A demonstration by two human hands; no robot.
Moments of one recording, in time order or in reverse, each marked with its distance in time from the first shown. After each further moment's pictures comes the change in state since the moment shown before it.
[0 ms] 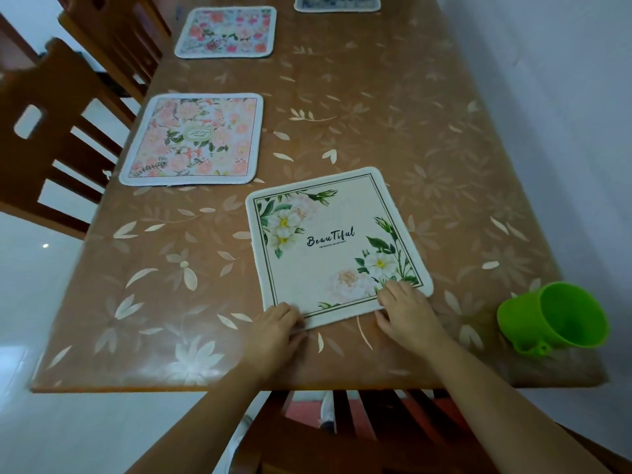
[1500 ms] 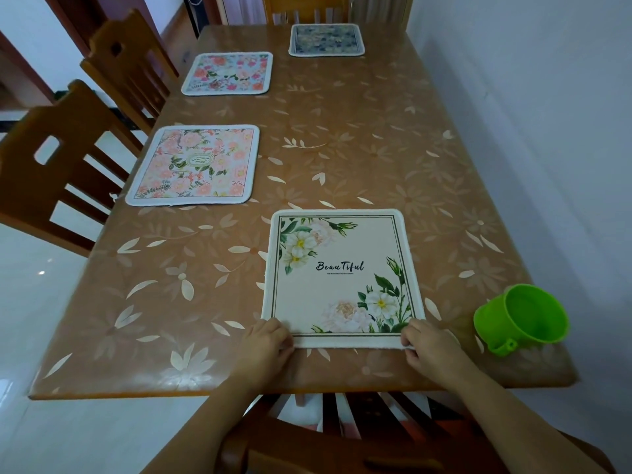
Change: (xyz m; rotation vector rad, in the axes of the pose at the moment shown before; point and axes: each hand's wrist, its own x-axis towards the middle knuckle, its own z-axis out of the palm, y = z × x) left_hand -0.015 0.014 -0.004 0.096 -0.016 -0.038; right_hand -0.062 0.042 0.001 0.007 -0.191 0.081
